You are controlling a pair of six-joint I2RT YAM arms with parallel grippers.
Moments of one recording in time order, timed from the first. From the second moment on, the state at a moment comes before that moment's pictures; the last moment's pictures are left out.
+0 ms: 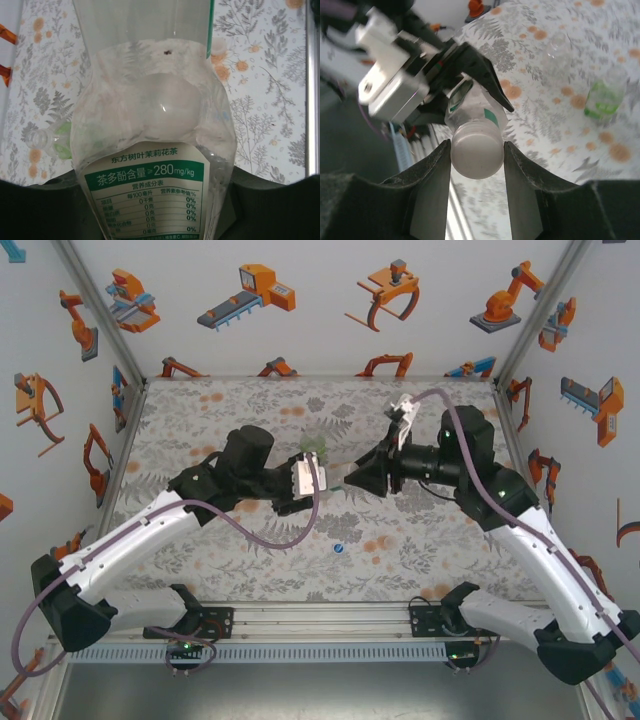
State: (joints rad) left arm -0.87 1.21 1.15 -0.51 0.39 0.66; right arm 0.61 1.02 1.27 -0.54 -0.57 0.19
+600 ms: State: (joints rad) left arm -0.86 1.24 1.15 -0.46 0.28 0.64; right arm 0.60 1.12 1.39 -0.74 -0.33 1.00
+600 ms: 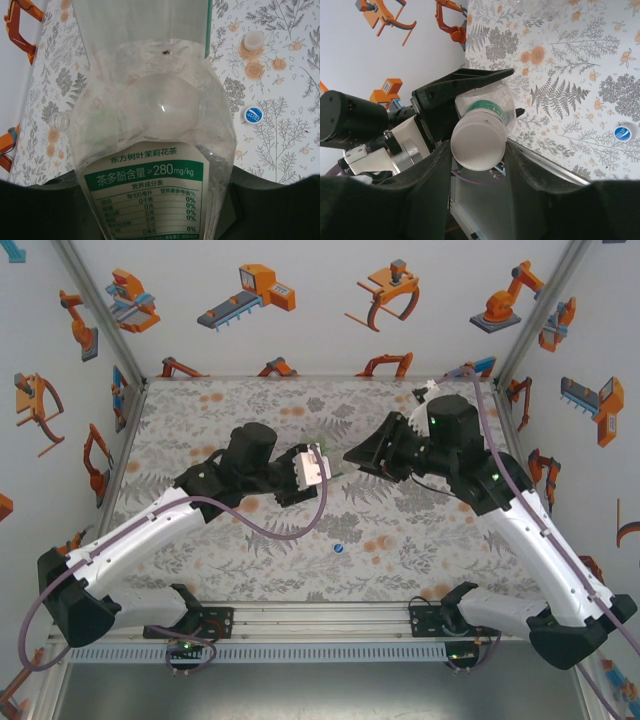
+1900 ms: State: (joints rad) left arm -0.88 1.28 1.18 -0.44 0.29 0.64; right arm 0.60 1.23 1.47 -0.86 -0.33 0.92
